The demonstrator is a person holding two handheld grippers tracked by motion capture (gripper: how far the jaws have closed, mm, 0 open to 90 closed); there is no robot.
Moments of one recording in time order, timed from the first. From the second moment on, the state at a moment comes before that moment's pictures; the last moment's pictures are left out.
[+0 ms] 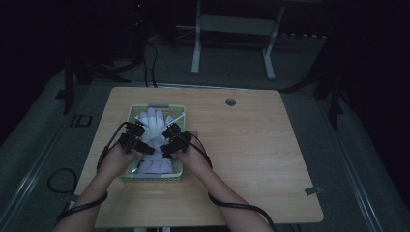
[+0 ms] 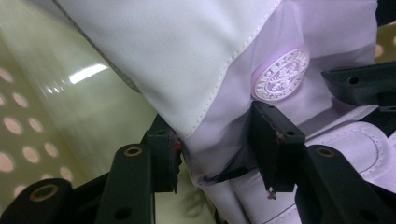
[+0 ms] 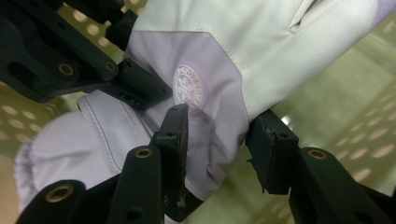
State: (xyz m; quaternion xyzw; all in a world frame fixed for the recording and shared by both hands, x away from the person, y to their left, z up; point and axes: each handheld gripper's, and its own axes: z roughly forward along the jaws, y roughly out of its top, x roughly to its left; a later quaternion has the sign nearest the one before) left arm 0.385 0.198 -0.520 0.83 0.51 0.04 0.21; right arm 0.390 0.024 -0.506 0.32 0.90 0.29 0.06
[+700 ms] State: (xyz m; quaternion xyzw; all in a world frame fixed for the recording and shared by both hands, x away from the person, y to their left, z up) left arm 0.346 0.200 -0.488 0.79 0.48 0.12 0.37; right arm 0.388 -0.026 -0.480 0.27 0.87 0.40 0.02
